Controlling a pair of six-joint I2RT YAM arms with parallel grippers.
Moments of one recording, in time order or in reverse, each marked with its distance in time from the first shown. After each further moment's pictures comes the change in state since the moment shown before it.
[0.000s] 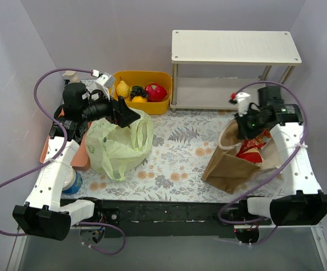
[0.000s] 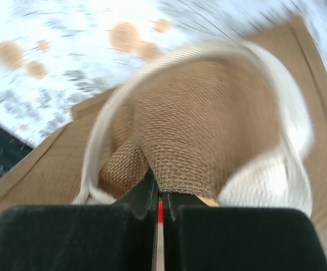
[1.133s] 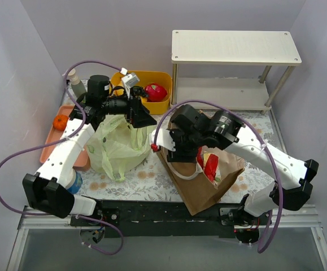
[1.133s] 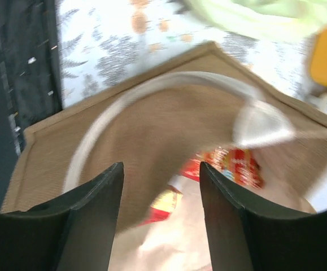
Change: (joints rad) left arm -0.115 0.192 0.082 0.013 0.227 0.035; right arm 1.136 0.212 0.312 -0.040 0.182 -0.142
